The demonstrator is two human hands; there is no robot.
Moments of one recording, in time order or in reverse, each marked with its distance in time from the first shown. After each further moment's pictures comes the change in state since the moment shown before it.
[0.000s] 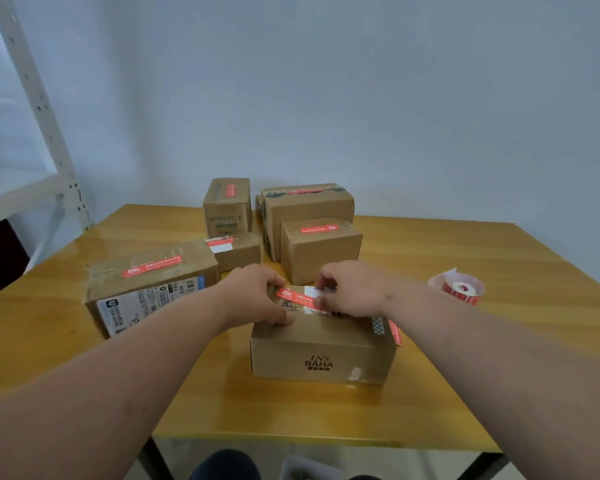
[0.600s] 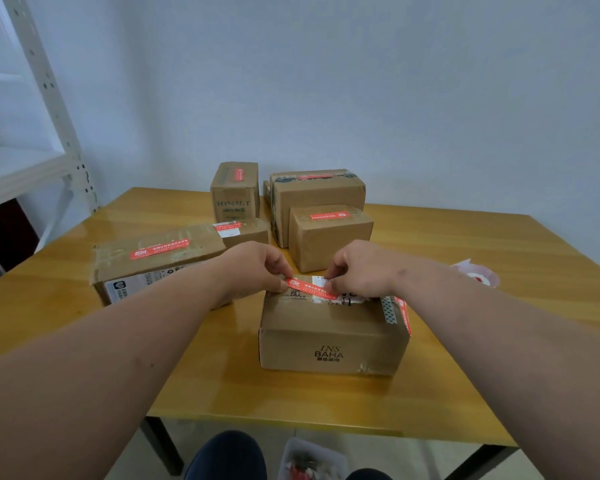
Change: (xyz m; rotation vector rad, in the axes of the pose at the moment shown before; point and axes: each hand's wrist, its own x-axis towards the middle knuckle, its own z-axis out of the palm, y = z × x) left_hand 0.010 -0.010 -0.011 -0.161 -0.007 0.037; right_hand 0.000 -0.005 -0.008 0.153 -0.052 0.016
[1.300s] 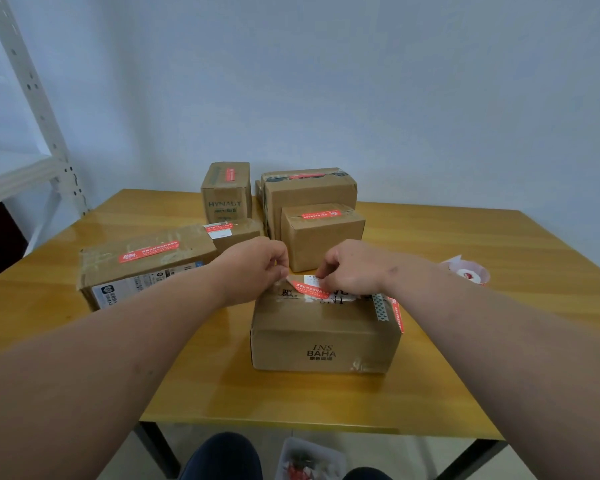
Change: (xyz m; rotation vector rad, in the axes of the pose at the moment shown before) left_hand 0.003 0.005 0.006 0.301 0.143 0.204; right_hand 0.000 -0.002 0.000 0.057 -0.020 0.013
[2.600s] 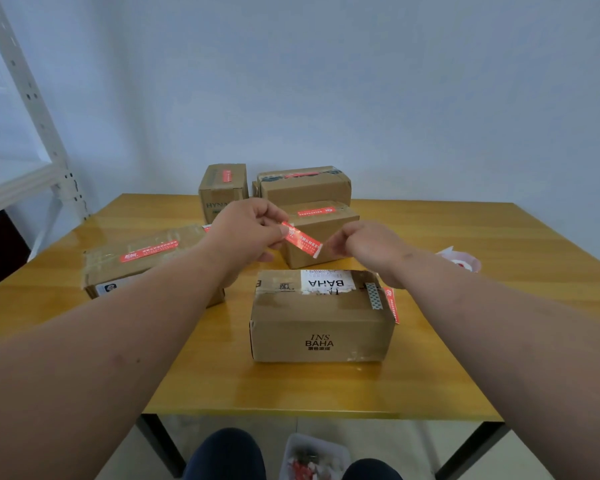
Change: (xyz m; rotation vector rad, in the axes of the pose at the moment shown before) left_hand -0.007 0.027 -0.025 -0.709 0.259 -0.183; right_hand -0.006 0.019 -0.004 0.447 0.300 0.111
